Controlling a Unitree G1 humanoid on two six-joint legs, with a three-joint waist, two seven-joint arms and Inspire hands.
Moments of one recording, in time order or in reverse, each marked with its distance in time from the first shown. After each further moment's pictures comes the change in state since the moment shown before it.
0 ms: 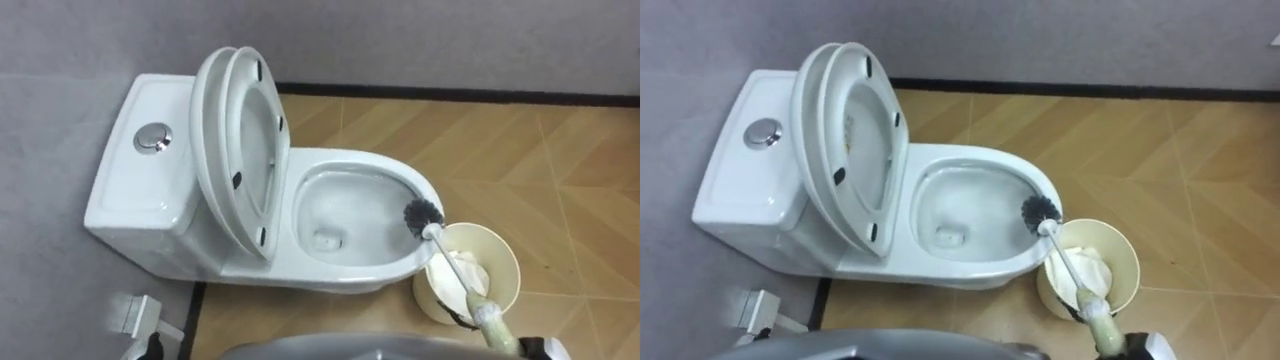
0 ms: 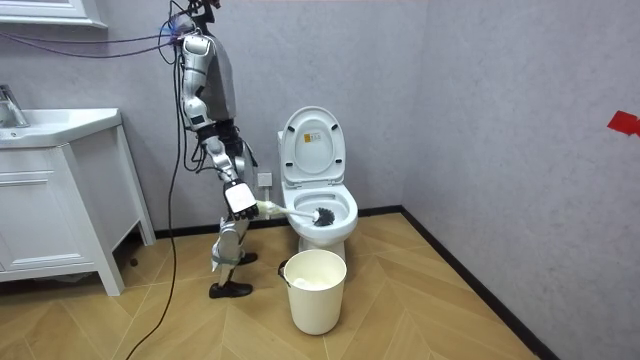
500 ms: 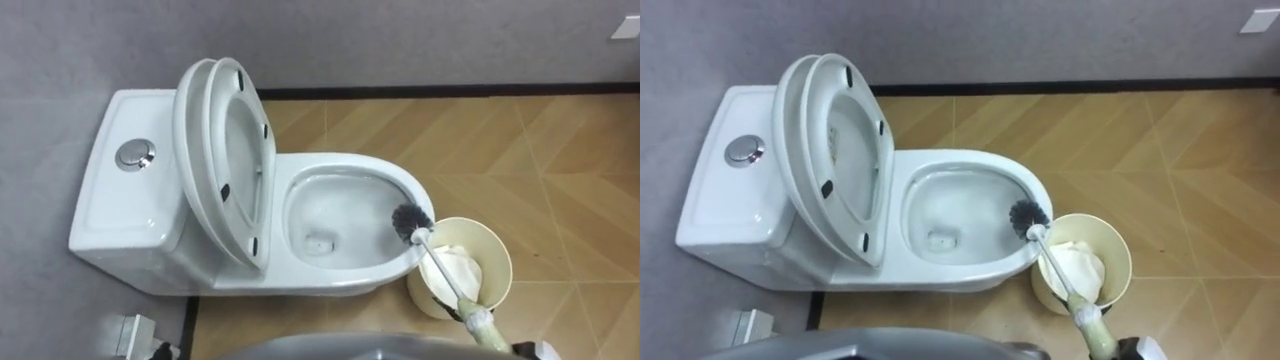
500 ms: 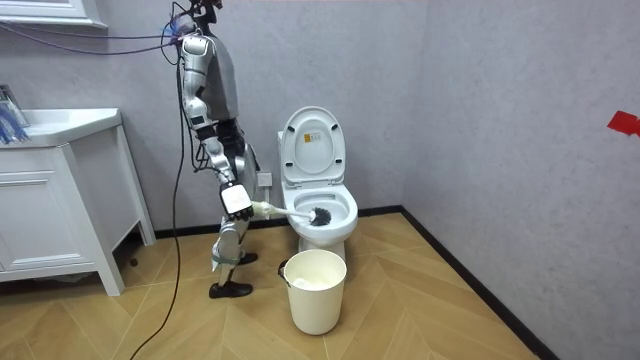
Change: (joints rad) left arm -0.058 -0.002 -0.001 0.135 -0.118 -0.007 -0.038; right arm -0.035 0.017 -0.001 0.073 -0.081 0.002 0.005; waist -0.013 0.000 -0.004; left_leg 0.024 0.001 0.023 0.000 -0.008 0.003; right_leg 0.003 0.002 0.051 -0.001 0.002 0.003
